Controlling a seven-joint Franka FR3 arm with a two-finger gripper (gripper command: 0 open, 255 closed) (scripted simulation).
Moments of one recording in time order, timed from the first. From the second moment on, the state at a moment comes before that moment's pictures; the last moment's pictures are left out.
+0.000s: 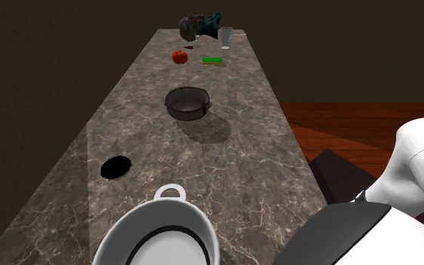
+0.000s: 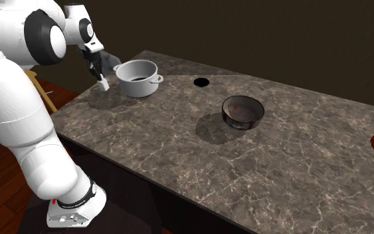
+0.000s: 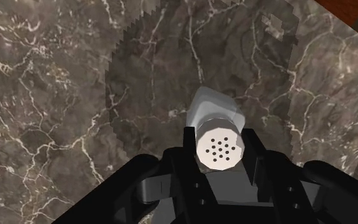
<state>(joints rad) 0.59 0.15 0.91 -2.01 -0.11 2.10 1.68</state>
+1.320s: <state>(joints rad) 0.60 0.17 0.90 -2.02 -0.13 2.13 1.69</state>
